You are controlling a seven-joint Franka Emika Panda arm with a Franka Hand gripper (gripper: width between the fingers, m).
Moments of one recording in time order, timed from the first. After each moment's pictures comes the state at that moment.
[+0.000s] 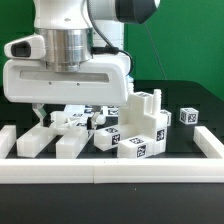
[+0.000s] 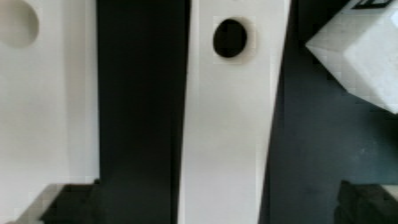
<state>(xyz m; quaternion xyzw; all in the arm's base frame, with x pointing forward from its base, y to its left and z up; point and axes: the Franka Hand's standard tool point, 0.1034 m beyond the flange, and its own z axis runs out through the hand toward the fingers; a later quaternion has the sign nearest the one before) 0.564 -0.100 0.047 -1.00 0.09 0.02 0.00</state>
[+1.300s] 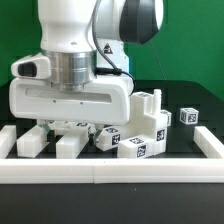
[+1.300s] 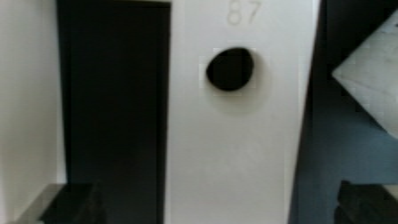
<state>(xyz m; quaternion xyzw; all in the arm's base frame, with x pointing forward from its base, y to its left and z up) 0.556 -0.095 0.014 -1.00 0.09 0.03 -0.01</state>
